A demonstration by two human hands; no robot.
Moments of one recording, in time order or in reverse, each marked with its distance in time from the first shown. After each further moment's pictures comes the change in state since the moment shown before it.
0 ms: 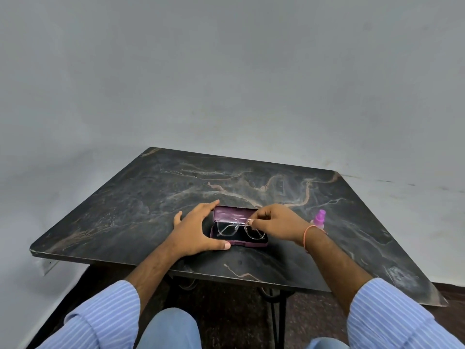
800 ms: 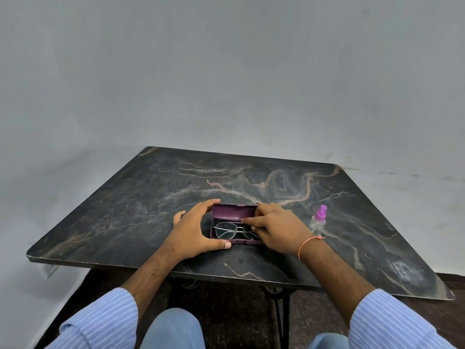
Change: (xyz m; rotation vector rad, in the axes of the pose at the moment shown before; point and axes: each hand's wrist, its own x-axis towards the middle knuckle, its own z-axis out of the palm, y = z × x) left_hand -0.007 0.005 0.000 -0.047 0.093 0.063; right_hand -0.006 0.021 0.021 -0.586 0.116 -0.294
